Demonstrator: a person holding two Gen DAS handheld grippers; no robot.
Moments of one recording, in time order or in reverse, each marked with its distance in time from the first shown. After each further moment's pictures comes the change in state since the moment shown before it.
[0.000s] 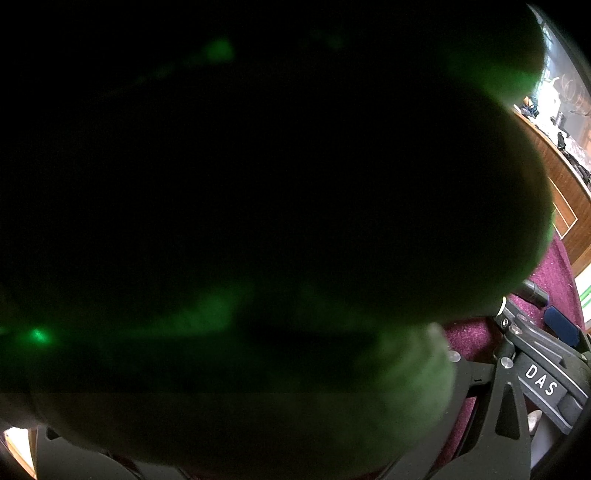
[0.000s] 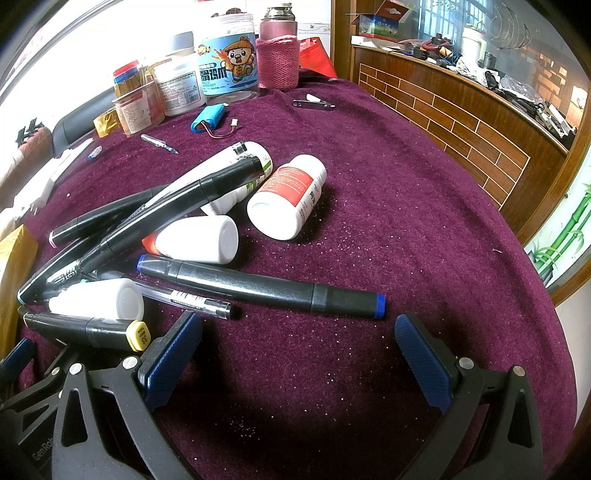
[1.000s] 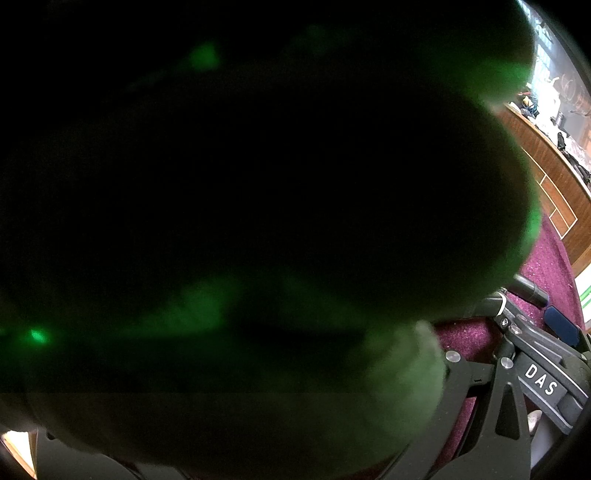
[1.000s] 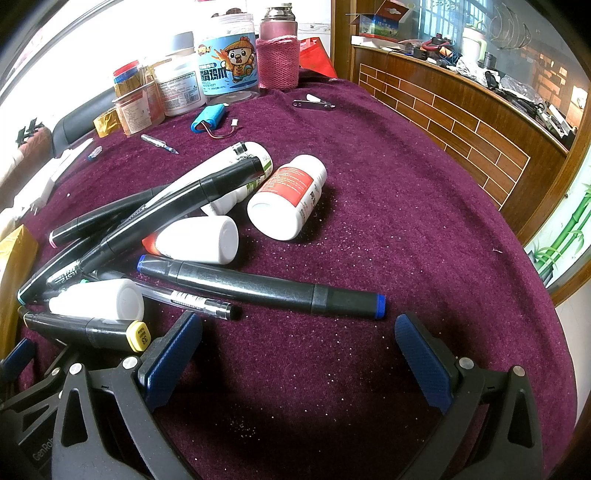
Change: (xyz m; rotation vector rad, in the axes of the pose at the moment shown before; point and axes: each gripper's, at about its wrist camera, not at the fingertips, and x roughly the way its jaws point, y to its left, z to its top) left arm -0.003 -0.007 0.001 0.000 0.000 -0.001; right arm 0.009 0.005 -0.008 0.000 -0.003 0.000
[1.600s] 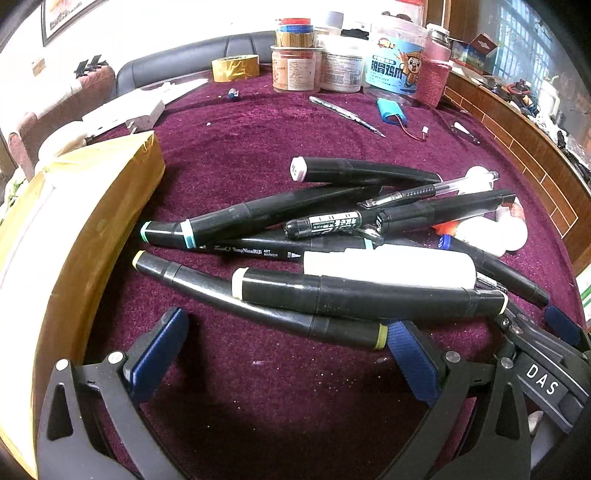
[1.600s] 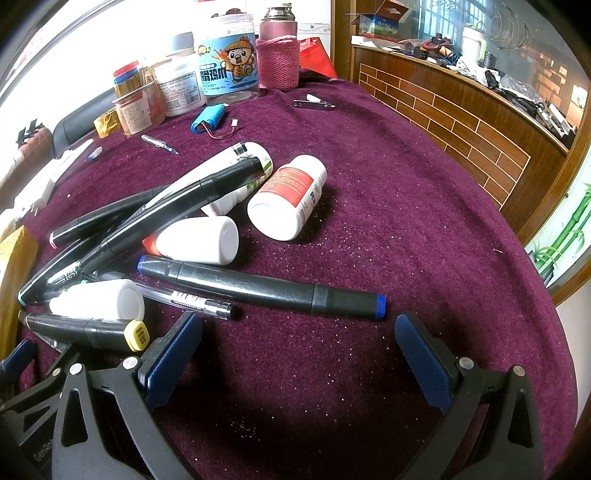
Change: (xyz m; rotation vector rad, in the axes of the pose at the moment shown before) left arm 0.013 -0.005 0.004 0.005 -0.004 0.004; right arm 0.005 0.003 -0.005 0.000 -0.002 0.000
